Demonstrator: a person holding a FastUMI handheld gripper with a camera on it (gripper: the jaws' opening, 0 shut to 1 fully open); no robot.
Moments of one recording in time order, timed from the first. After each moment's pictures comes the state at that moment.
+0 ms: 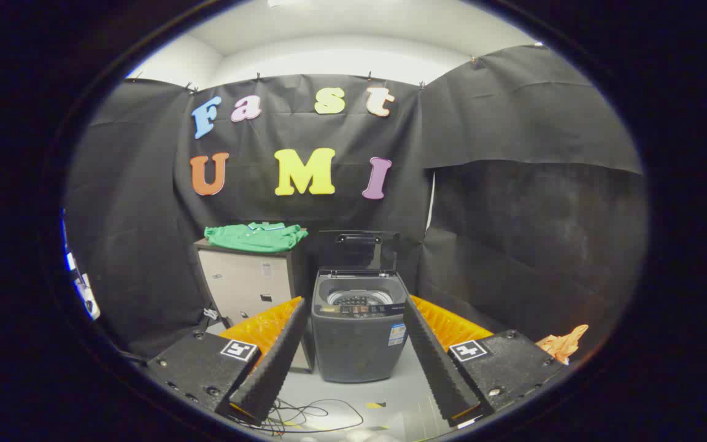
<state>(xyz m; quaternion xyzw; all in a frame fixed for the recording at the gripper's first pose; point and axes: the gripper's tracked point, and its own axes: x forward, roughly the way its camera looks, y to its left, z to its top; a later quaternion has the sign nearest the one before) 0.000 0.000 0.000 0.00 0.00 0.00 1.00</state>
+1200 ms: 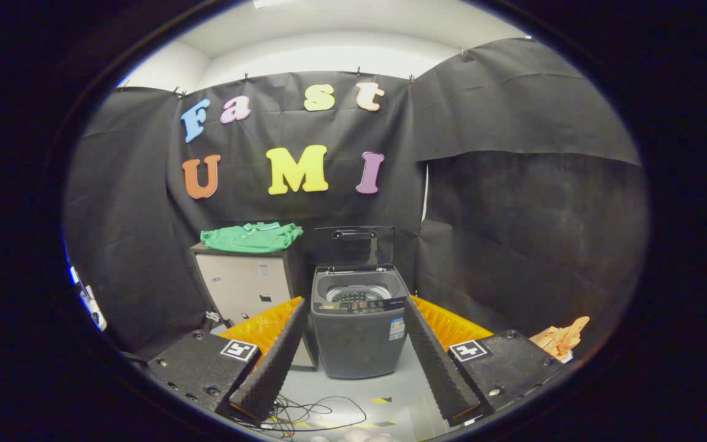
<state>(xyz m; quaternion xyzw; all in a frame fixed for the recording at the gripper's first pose) 0.004 -0.005 0.008 0.02 0.02 -0.01 1.00</state>
